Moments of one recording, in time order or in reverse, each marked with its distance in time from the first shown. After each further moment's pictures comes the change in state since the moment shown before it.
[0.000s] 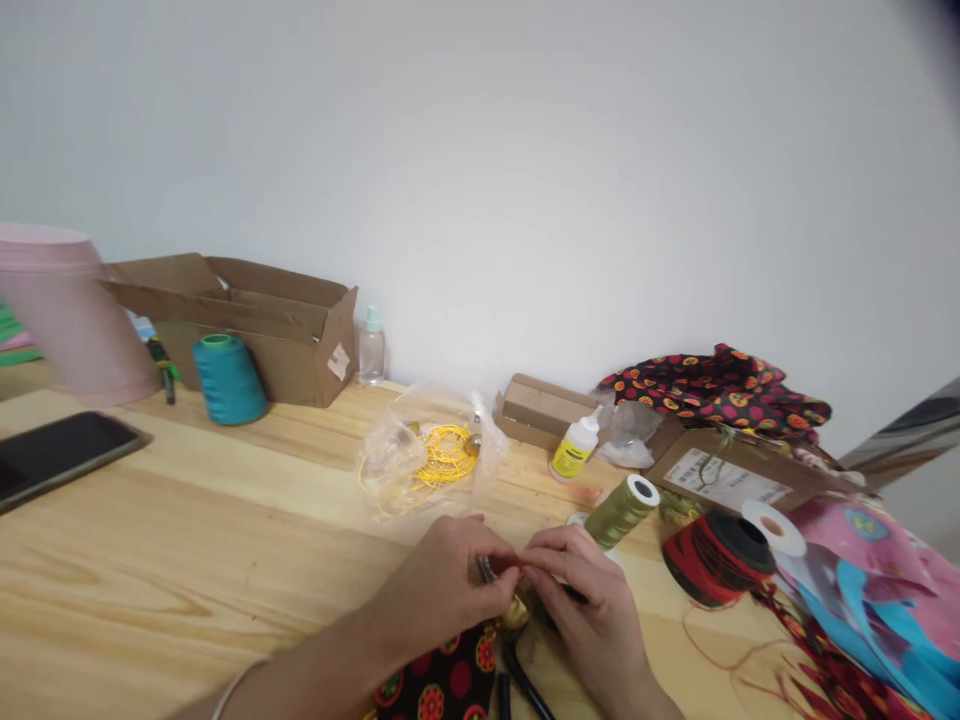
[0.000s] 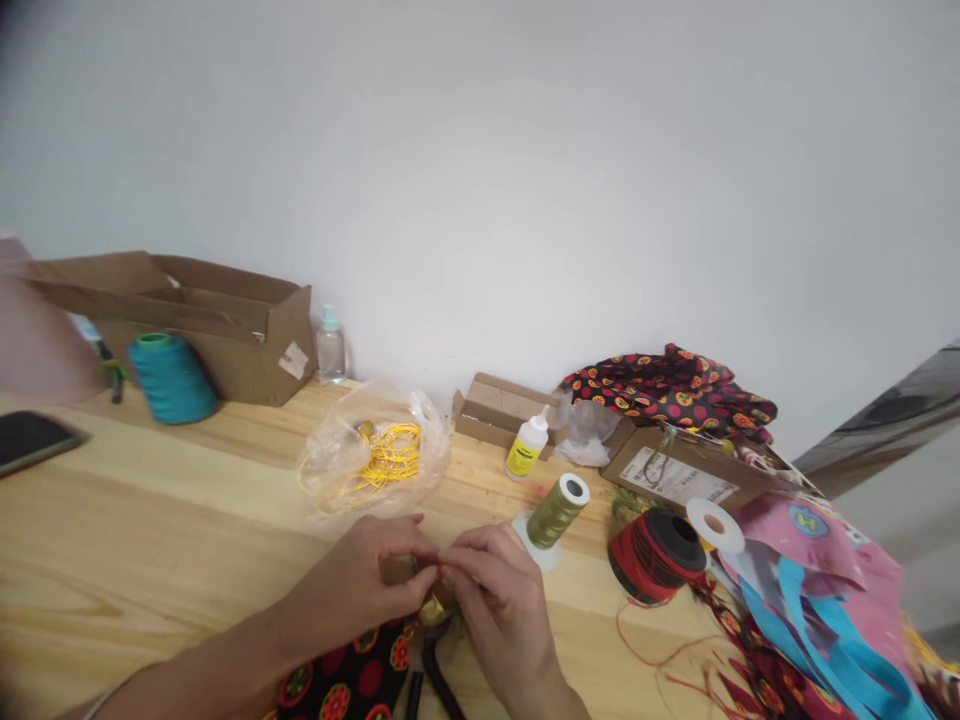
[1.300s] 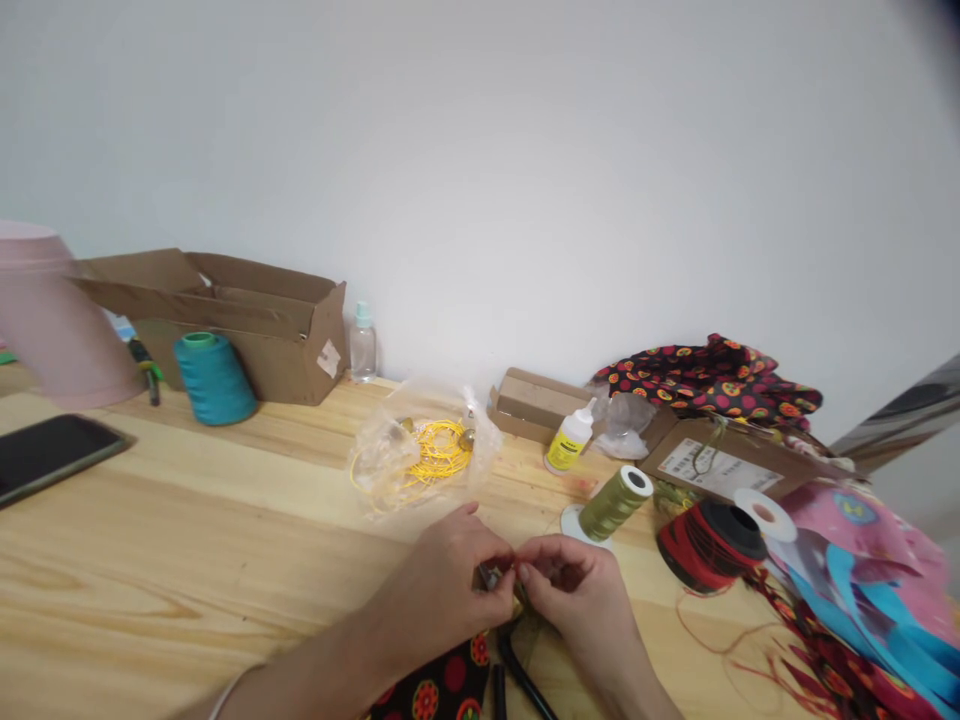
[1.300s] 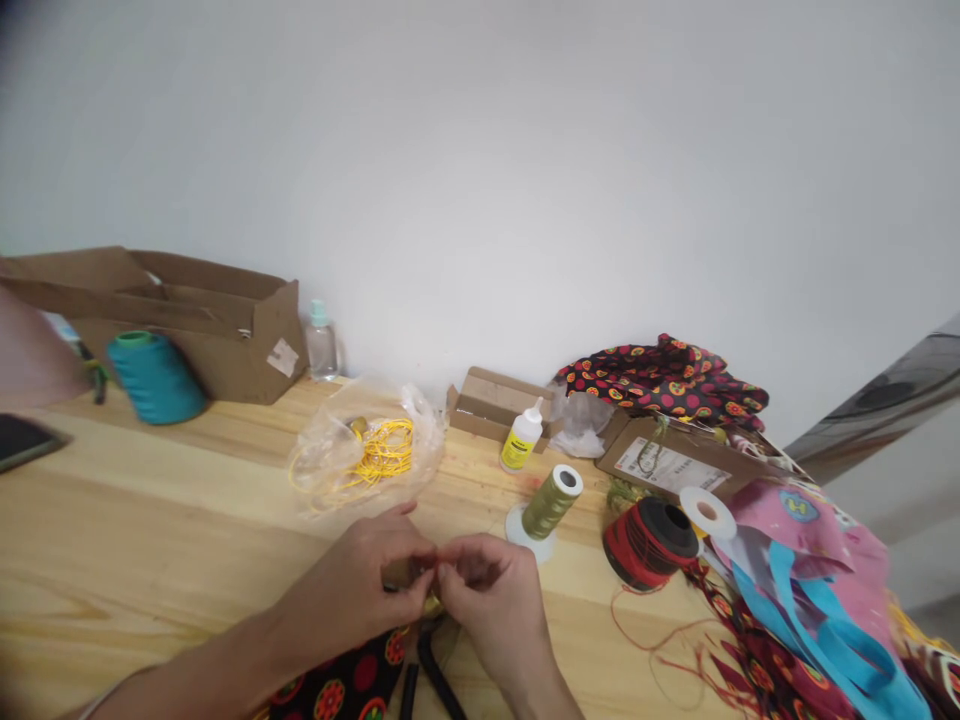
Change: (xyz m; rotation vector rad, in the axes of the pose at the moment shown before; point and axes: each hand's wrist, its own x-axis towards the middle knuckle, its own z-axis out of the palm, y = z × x) left_hand -0.002 0.003 0.007 0.222 0.030 0.081; right_hand 0.005 -0.011 0.009 0.533 0.147 0.749
